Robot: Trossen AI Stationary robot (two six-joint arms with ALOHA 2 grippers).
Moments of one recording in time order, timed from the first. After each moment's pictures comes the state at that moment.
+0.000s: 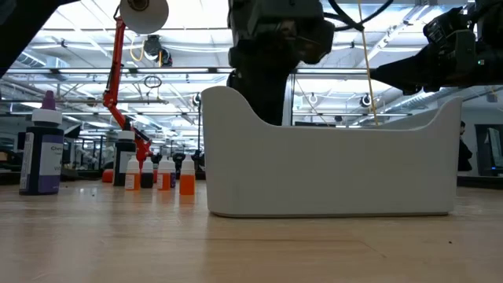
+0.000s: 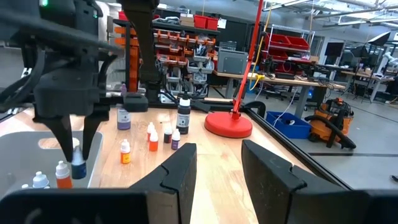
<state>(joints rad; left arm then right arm) -0.20 2.27 2.05 -1.17 -0.02 -0.41 -0.09 0.30 0.02 0.33 0.10 -0.12</state>
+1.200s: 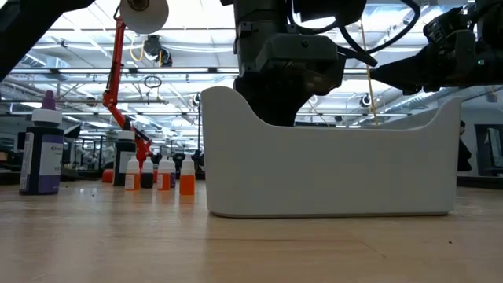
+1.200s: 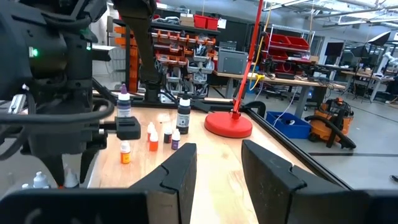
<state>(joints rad) -0.21 2.36 2.05 -1.11 0.01 -0.43 -0.09 0.30 0.02 0.33 0.10 -0.12</state>
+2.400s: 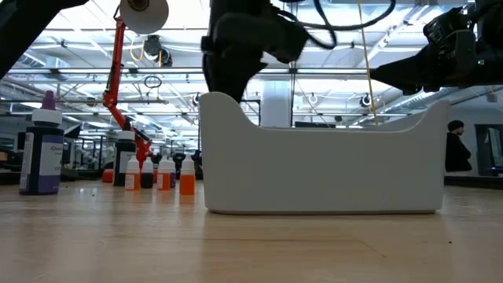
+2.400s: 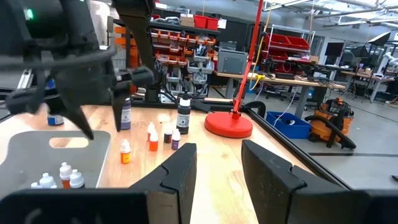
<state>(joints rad) -0.23 2.33 2.22 -1.56 -0.18 -0.51 -0.09 0.30 0.02 0.33 0.10 -0.12</state>
